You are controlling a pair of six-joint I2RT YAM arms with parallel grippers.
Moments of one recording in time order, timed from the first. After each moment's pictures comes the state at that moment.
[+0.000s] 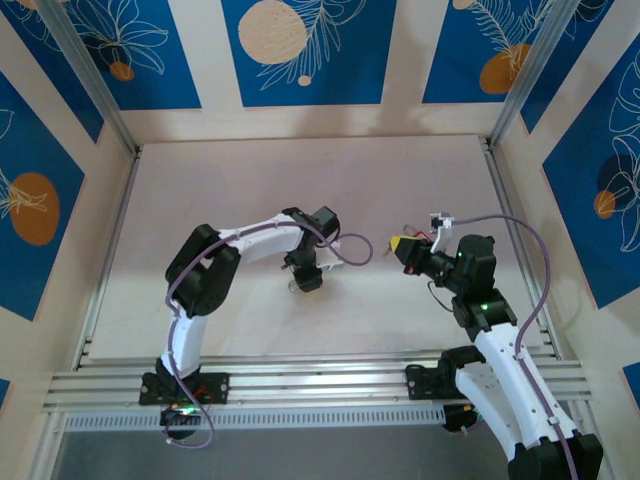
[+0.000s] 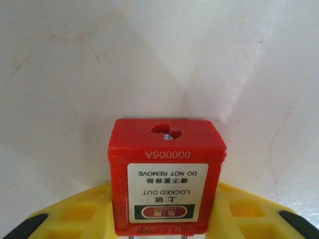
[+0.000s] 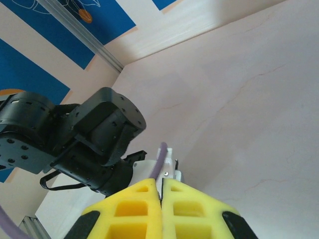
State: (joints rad) left arm -0.79 2.04 1.47 -0.96 0.08 0.42; right arm 0.17 0.64 0.49 -0.15 -0.52 0.53
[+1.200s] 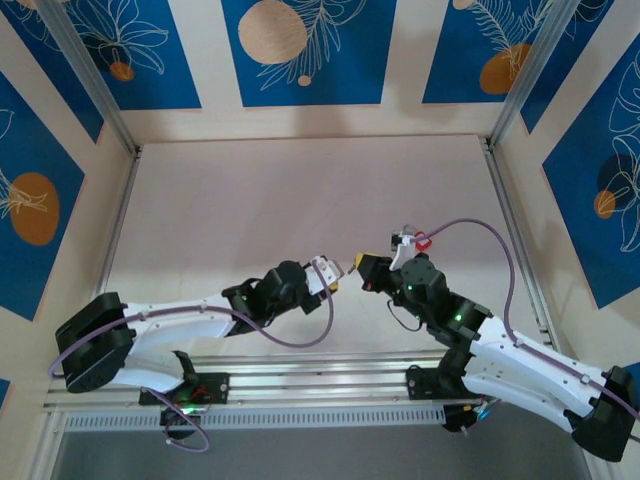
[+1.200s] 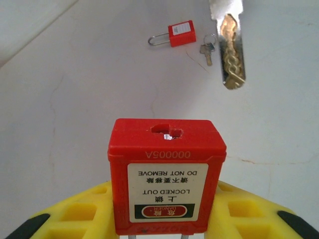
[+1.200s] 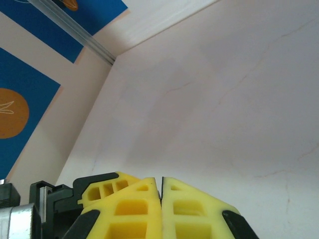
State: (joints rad) left arm -1.08 1.32 0.65 0.18 -0.20 0.17; right arm 0.87 0.72 0.49 -0.10 0.23 0.80
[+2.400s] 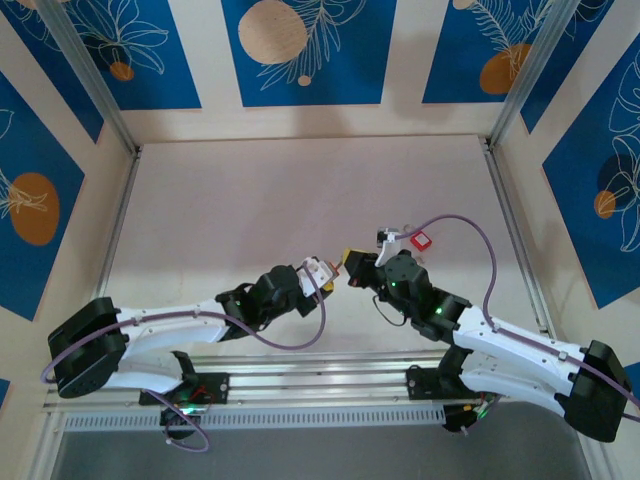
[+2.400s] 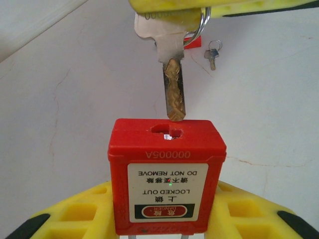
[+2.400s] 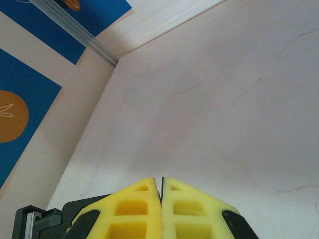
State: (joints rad) left arm -1.08 1.28 0.59 0.23 -0.21 0.11; right arm 0.90 0.88 0.50 0.08 0.25 0.81
